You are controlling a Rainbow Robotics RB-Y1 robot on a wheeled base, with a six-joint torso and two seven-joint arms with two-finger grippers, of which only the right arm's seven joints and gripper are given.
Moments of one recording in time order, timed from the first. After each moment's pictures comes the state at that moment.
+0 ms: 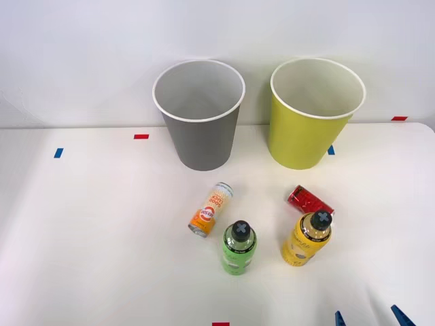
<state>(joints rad) 1.00 -0.22 0.12 -1.84 0.25 -0.73 1.12</state>
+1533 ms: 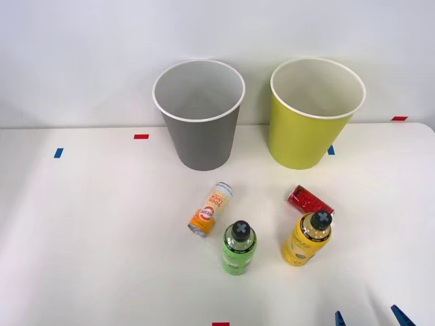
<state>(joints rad) 1.00 -0.22 0.12 -1.84 0.25 -0.73 1.12</state>
